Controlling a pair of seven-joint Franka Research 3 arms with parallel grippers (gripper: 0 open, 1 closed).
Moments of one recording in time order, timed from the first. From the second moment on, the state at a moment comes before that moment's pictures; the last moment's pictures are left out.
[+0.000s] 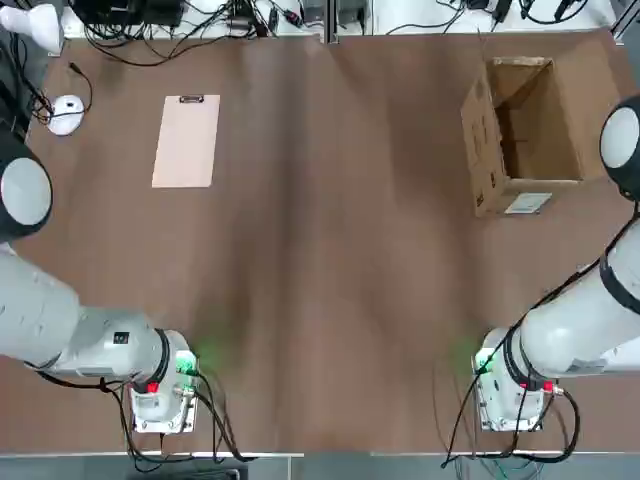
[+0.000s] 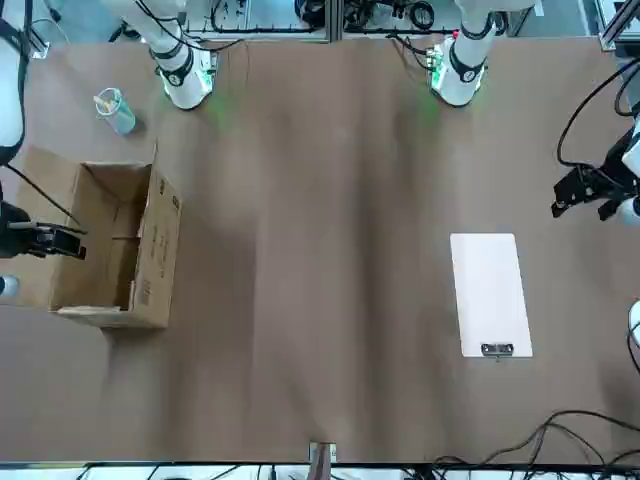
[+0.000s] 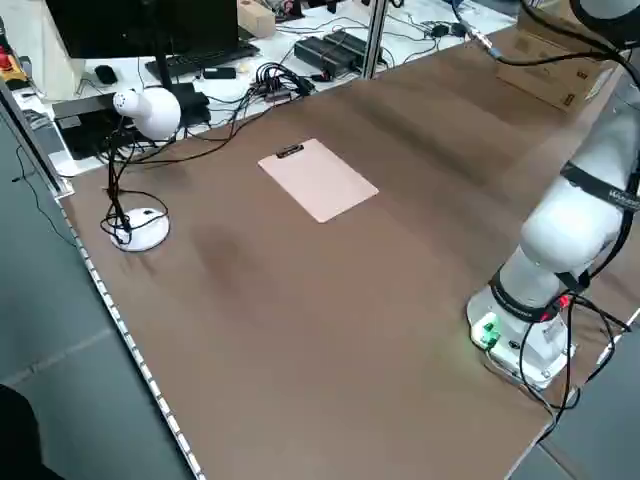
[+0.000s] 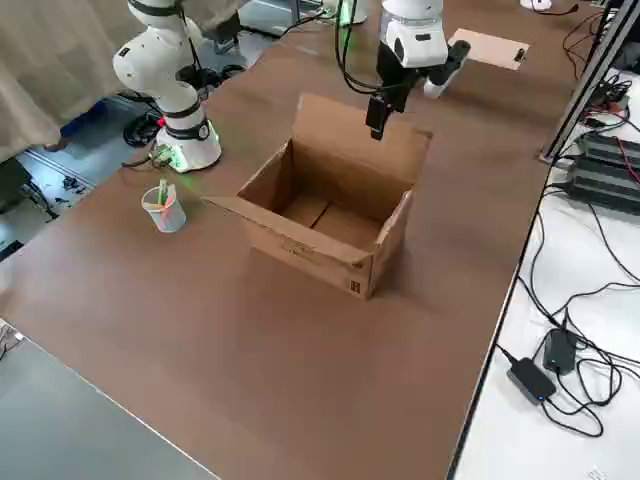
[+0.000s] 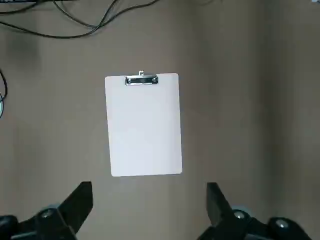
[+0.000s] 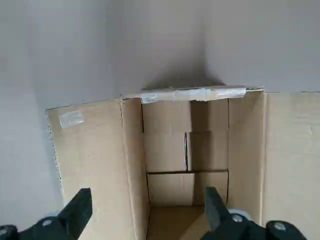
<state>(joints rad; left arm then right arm) -0.03 0.08 0.01 -1.51 -0.03 1.69 0.04 0.01 0.34 -0.11 -1.32 0.07 1.58 -0.04</state>
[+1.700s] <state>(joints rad) 0.13 0.45 0.03 -1.50 -0.03 1.98 -0.74 -0.17 0.48 -0.12 -1.32 0.06 1.93 0.94</state>
